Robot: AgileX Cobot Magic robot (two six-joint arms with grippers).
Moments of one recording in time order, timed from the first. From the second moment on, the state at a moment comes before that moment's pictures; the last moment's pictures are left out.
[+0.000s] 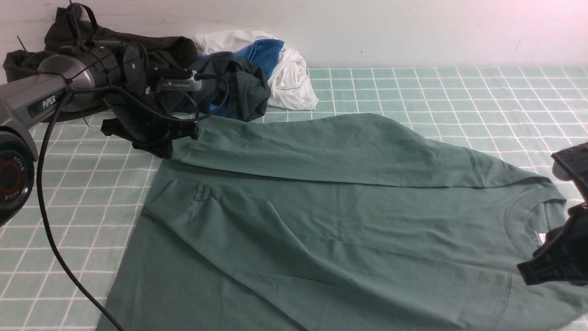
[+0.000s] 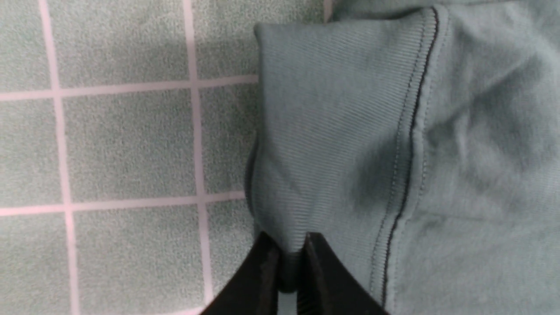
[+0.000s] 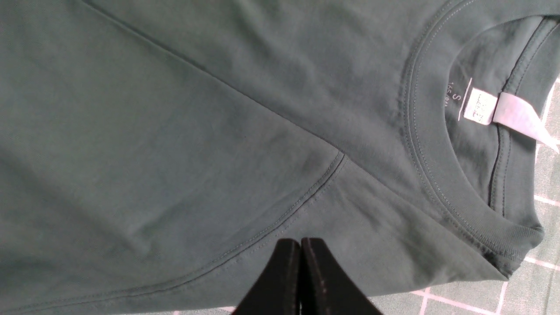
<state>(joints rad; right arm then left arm) 0.27 1.16 -0.77 -0.11 0.89 0.07 -0.06 2.28 -1.88 -0.03 0.84 0.00</state>
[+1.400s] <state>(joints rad) 0.56 1.05 -0.94 -0.03 1.23 -0.02 -0.32 1.38 -0.84 -0.17 0.95 0.37</state>
